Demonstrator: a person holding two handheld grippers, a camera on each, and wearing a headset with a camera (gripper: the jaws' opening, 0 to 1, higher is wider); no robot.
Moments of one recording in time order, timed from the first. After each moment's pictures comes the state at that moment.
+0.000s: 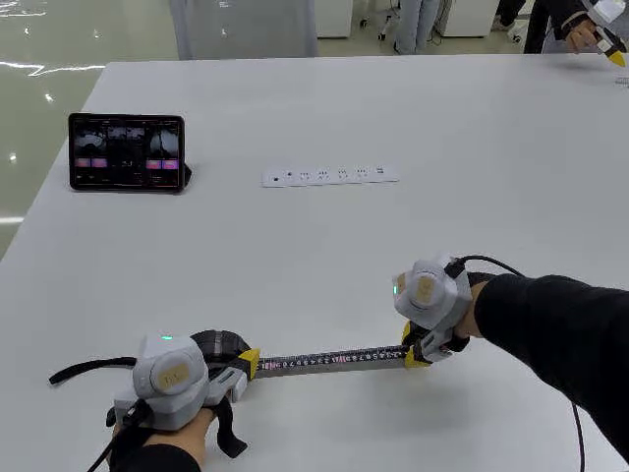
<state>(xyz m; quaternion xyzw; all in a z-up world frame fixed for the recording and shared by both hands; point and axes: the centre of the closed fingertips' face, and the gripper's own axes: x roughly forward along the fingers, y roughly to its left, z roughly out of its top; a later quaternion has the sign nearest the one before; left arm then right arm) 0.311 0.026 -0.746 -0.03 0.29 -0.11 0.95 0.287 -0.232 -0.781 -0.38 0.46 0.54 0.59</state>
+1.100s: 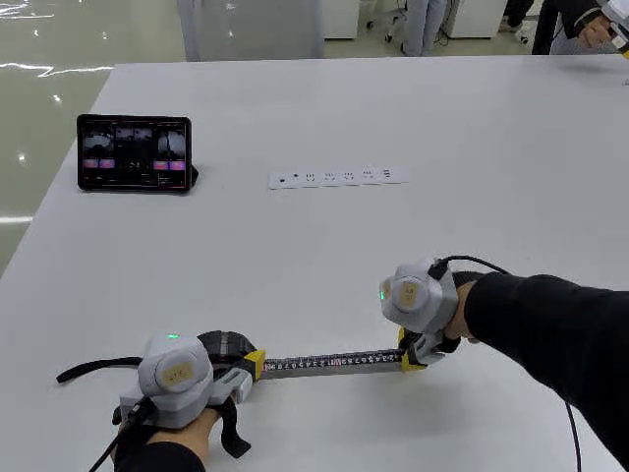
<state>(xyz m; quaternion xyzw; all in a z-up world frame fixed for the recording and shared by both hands) 0.312 0.026 -0.747 -0.03 0.29 -0.12 0.95 0.285 -0.218 -0.782 -0.41 0.46 0.55 0.56</state>
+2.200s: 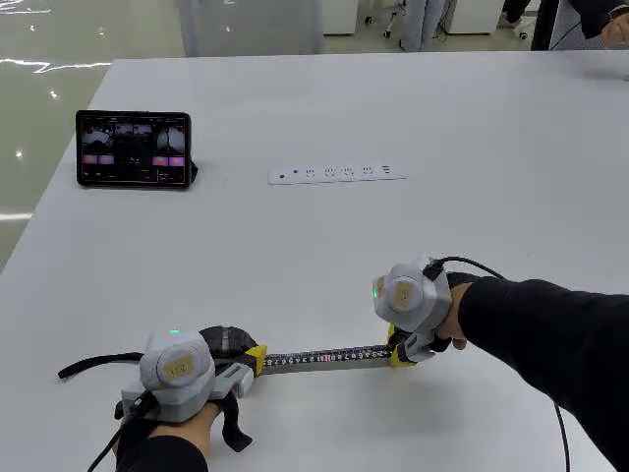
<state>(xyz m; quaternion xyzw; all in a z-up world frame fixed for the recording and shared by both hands) 0.312 0.025 -0.747 -0.03 0.30 -0.12 0.95 0.286 -0.202 -0.782 -0.40 0.45 0.55 0.58</state>
